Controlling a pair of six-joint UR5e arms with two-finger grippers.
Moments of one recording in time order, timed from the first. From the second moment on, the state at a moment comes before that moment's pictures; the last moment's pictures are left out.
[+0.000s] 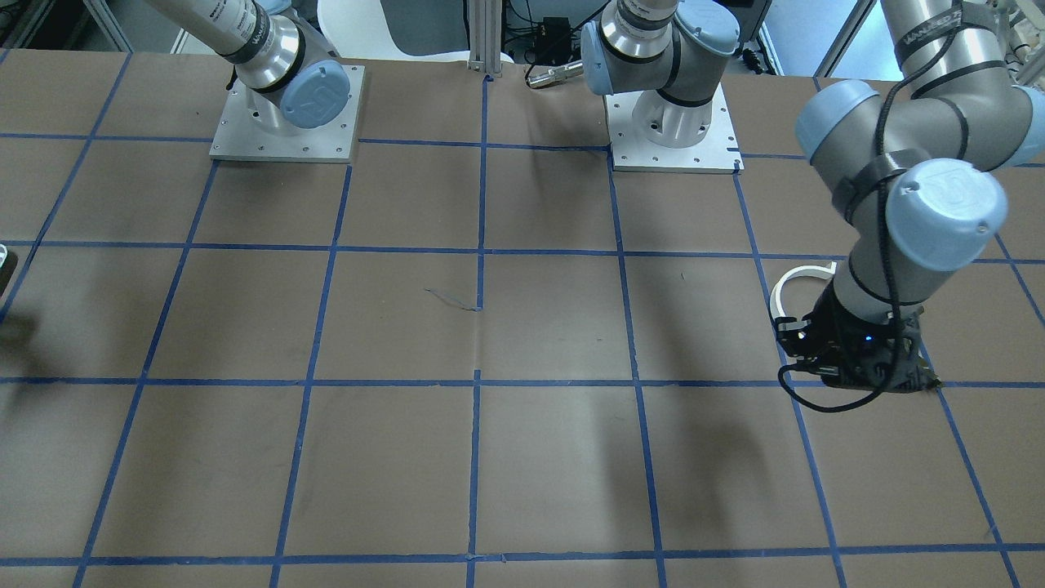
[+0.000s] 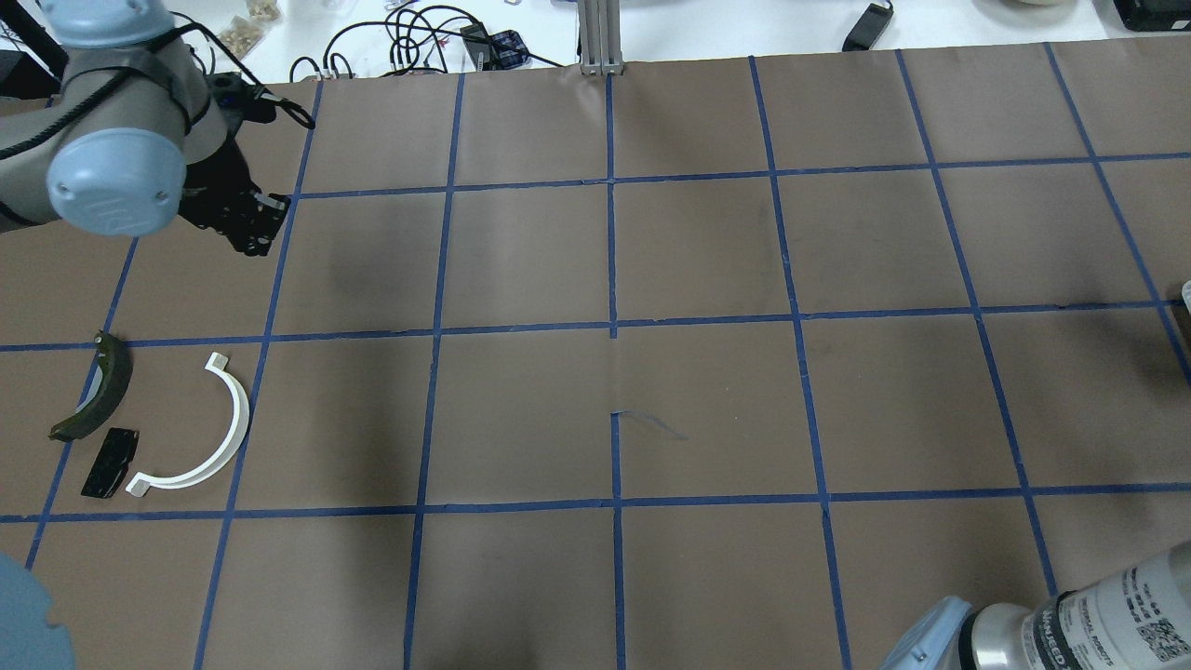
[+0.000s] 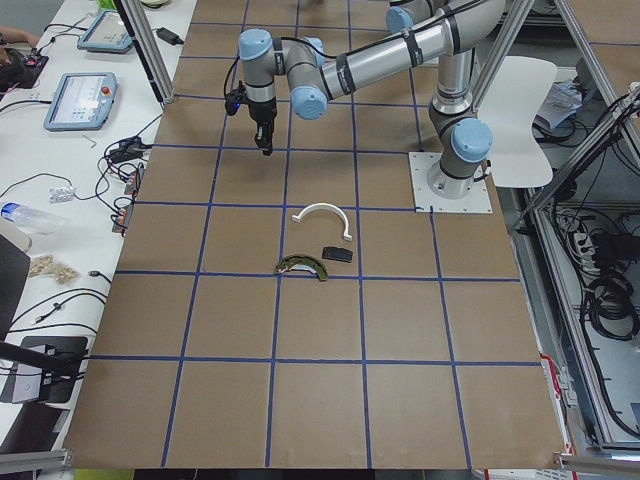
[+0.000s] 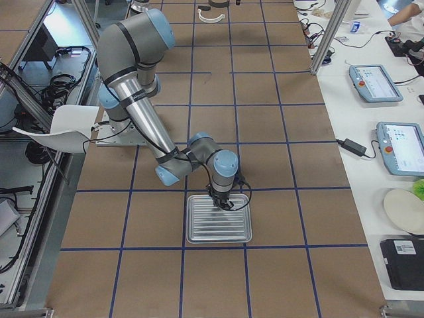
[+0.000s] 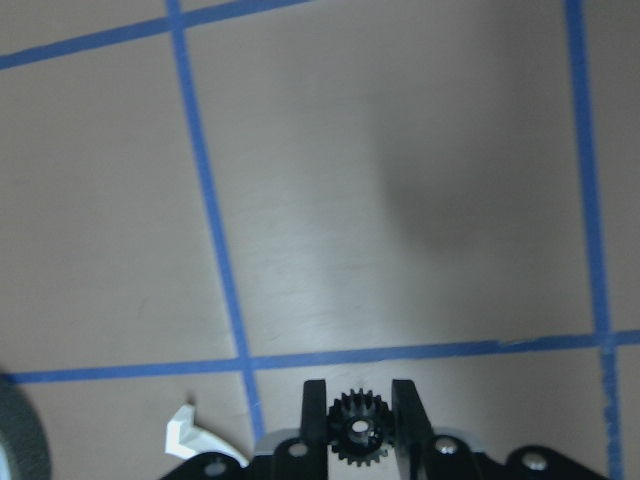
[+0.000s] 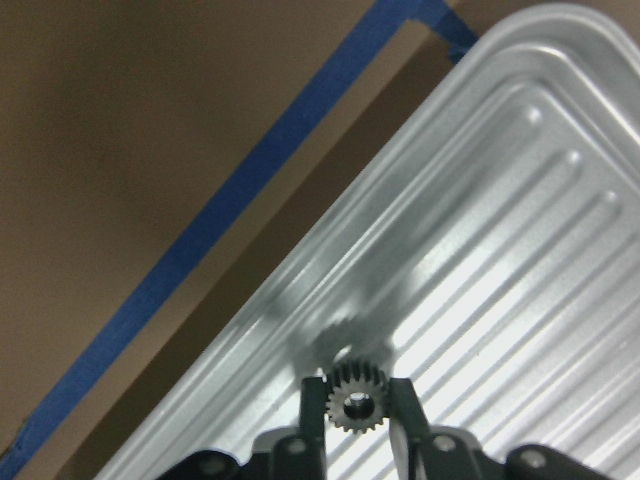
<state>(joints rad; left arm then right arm) -1.32 -1.83 -1.67 -1.20 1.74 0.42 0.65 -1.08 1.79 -2.37 -1.69 -1.63</state>
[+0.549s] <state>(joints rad) -1.05 -1.79 -1.78 -1.20 1.69 0.71 0.79 -1.27 1.80 -2.21 -1.63 -1.26</state>
